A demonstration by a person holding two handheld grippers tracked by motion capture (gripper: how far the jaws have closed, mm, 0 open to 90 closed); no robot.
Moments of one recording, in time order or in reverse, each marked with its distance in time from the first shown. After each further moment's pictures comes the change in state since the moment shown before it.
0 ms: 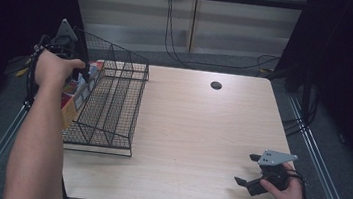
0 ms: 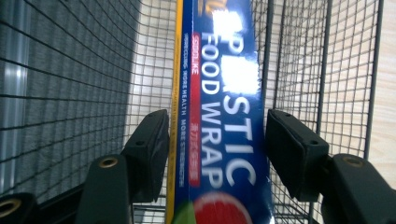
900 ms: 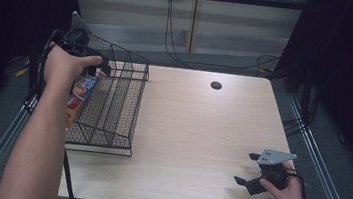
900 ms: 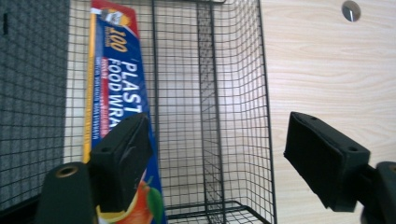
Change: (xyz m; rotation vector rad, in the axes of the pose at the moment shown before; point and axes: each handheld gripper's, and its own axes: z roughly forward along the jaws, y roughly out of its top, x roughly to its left) left arm -0.047 -0.014 -0.025 -0.069 -0.164 0.100; right arm 0.000 0.003 0.000 0.000 0.000 -0.004
